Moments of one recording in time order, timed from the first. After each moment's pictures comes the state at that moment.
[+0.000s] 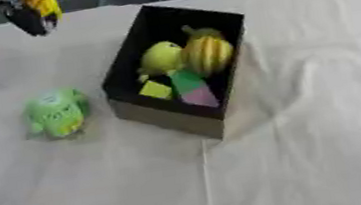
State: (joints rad) left arm -1.11 0.62 -0.29 -1.46 -0.96 0.21 -0.79; right arm -0.48 -0.99 -0.03 -1.99 -0.23 0.14 -0.15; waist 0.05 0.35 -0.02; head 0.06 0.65
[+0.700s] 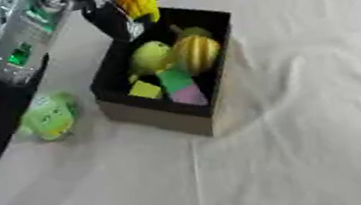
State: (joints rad) left arm -1.14 0.46 -0.42 -1.51 -0.80 0.25 -0.82; right arm -0.51 -0.98 -0.02 -1.99 -0.24 0.15 -0.14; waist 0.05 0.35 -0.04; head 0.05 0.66
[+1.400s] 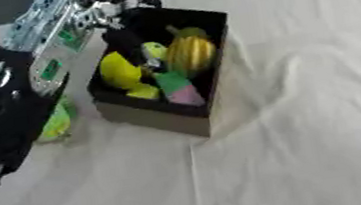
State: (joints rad) left arm -1.13 0.44 -0.43 -1.39 -0.94 0.16 -0.76; right arm -0.50 -0.98 -0.02 -1.99 -0.24 0.15 -0.13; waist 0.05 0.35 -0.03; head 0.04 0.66
